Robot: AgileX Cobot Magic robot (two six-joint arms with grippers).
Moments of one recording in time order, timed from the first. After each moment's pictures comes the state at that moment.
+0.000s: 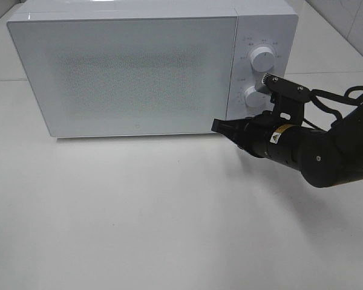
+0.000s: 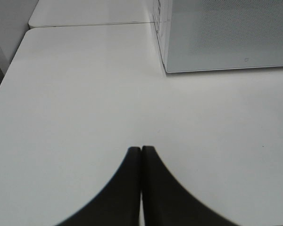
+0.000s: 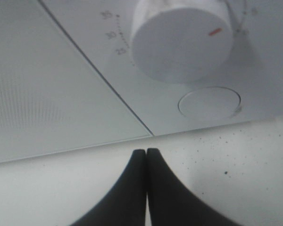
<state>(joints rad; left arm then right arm) -0.10 0.00 -0.50 0.02 1.06 0.00 0.47 1.98 -0.67 0.15 -0.75 0.38</state>
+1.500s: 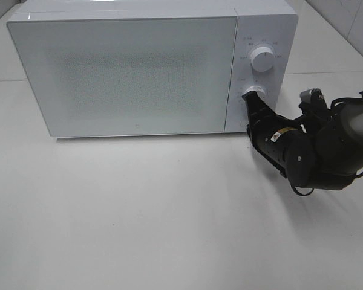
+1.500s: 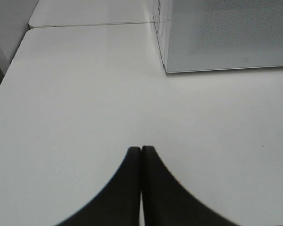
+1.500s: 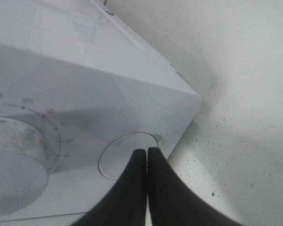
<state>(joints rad) -0.10 0.00 -0.50 0.02 1.06 0.00 0.47 2.09 -0.73 0.42 -0.89 0.94</state>
